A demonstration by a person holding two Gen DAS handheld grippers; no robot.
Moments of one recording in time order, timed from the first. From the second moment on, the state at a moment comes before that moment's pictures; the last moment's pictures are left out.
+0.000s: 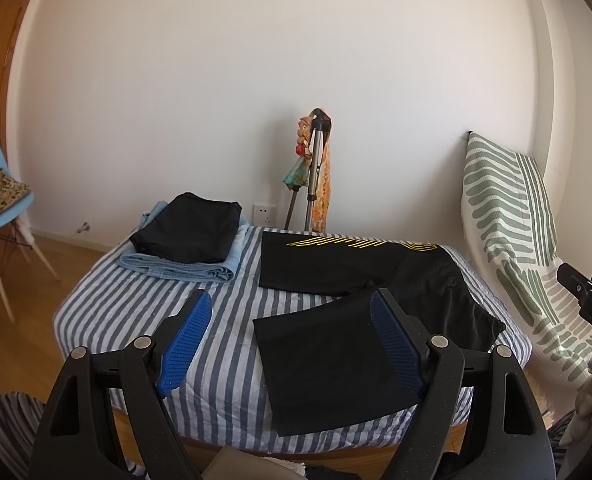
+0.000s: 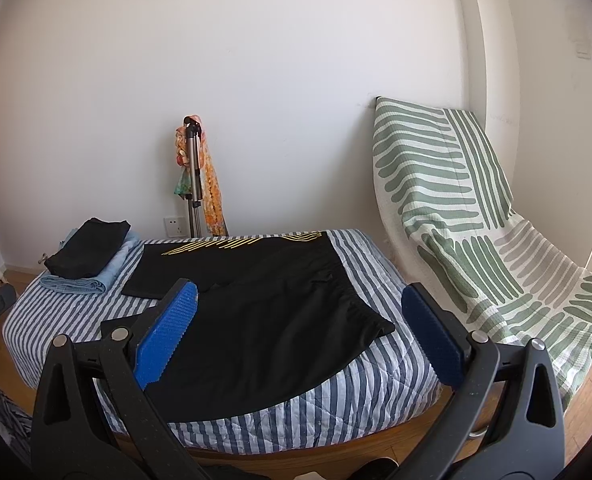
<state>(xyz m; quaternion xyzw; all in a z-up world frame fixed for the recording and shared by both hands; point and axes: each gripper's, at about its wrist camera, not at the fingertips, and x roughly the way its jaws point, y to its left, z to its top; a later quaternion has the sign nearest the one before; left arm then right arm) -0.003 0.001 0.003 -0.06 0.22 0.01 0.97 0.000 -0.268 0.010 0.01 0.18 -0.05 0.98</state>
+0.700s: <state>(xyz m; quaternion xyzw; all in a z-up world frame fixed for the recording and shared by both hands) -0.004 0.002 0.004 -0.07 0.21 0.01 0.97 0.000 -0.270 0.011 0.01 0.18 -0.06 0.98</state>
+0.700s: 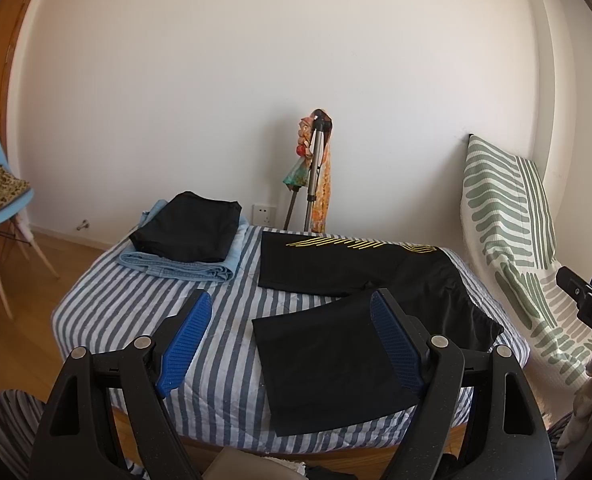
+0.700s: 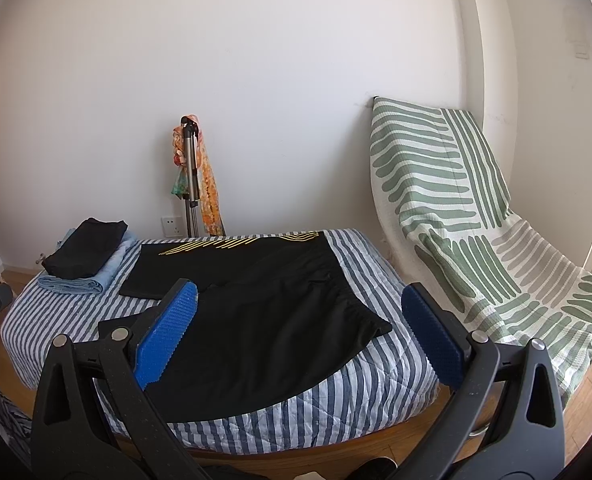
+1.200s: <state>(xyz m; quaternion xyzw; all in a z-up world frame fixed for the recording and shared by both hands) -0.004 0.004 0.001 -0.07 0.21 0.01 0.97 0.000 -0.271 0.011 0.01 0.18 -0.06 0.98</state>
